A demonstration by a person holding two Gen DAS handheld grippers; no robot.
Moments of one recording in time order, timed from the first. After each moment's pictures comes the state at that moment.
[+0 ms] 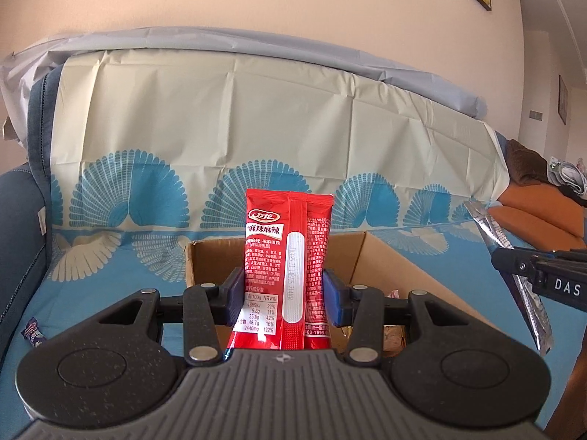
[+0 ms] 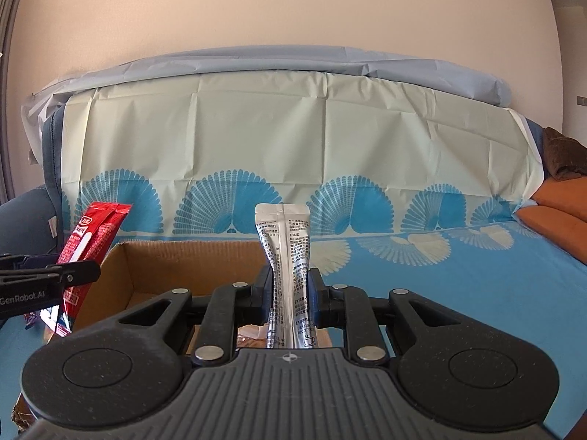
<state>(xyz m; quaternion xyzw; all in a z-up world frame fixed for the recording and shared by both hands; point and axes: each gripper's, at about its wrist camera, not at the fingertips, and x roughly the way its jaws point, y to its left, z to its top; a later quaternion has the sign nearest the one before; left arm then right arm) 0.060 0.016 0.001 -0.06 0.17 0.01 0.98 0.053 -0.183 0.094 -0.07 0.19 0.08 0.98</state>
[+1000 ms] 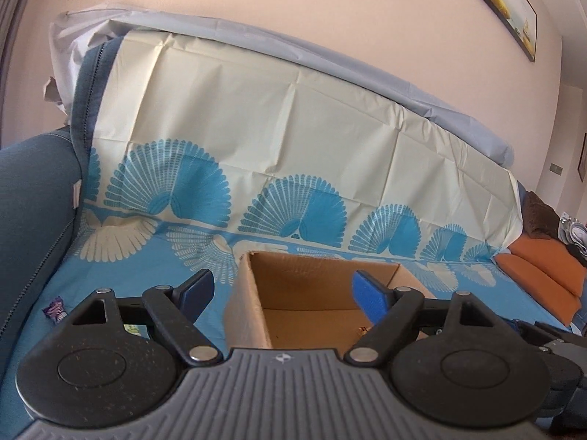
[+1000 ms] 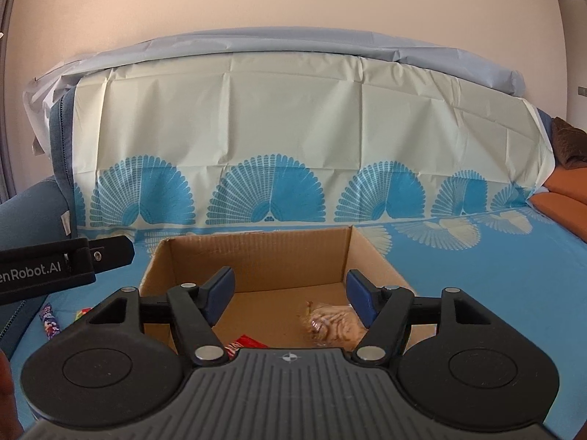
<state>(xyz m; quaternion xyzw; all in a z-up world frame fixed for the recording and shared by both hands) 0.037 0.092 0.015 -0.14 0.15 0.05 0.98 0.057 -0.068 0.073 -0.06 0.22 0.08 0.97</state>
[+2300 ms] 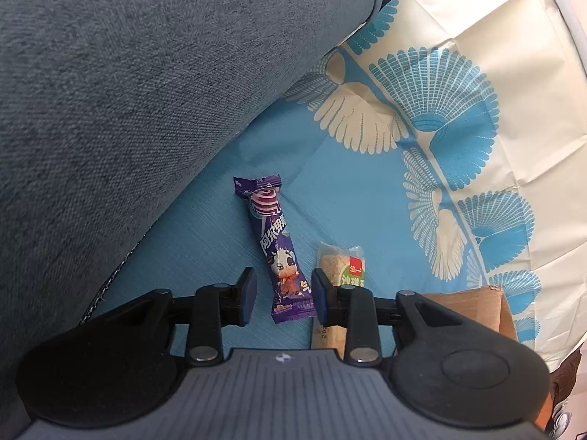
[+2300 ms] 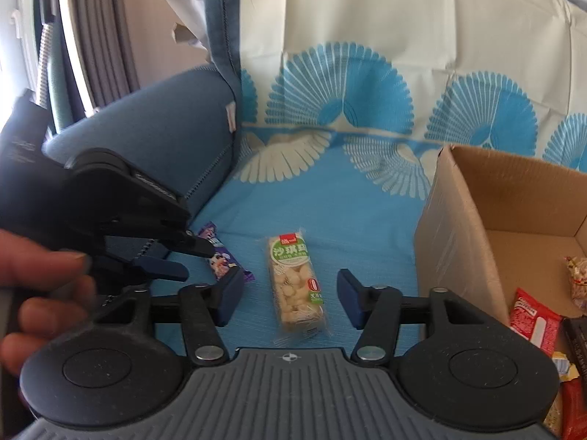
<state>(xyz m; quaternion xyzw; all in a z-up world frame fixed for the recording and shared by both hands) 0.065 0.337 -0.095 -0.46 0.37 0.21 0.78 0.079 0.139 -0.020 -0.10 0.36 0.25 0.89</state>
